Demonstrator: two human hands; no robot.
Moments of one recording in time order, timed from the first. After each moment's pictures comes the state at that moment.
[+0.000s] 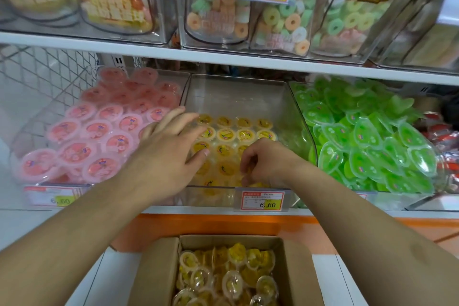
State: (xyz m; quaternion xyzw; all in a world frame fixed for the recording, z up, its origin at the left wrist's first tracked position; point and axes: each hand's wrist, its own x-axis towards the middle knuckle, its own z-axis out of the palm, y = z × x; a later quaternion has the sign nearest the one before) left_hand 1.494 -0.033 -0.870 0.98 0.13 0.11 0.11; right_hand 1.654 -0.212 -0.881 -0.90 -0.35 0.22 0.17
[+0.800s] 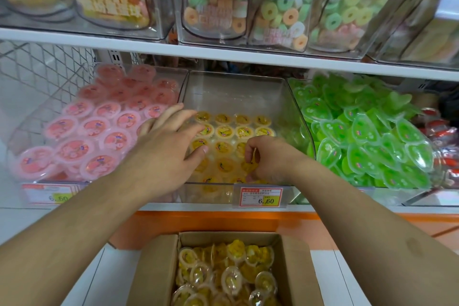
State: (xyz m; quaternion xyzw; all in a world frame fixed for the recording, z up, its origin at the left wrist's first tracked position) left_hand 1.495 -0.034 -0.868 0.98 0.13 0.11 0.11; right_hand 1.657 -0.218 -0.879 -0.90 -0.34 0.22 0.14
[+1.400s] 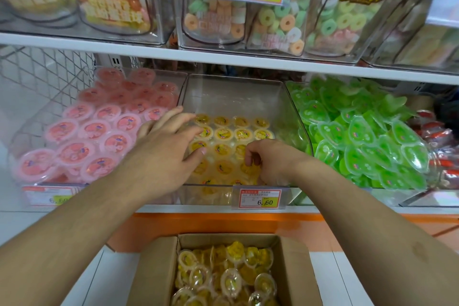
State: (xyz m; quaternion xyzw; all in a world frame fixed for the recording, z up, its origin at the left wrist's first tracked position) left_hand 1.493 -0.035 -0.864 0.98 0.14 0.10 0.11; right_hand 1.659 -0.225 -0.873 -0.90 -0.38 0.20 0.08
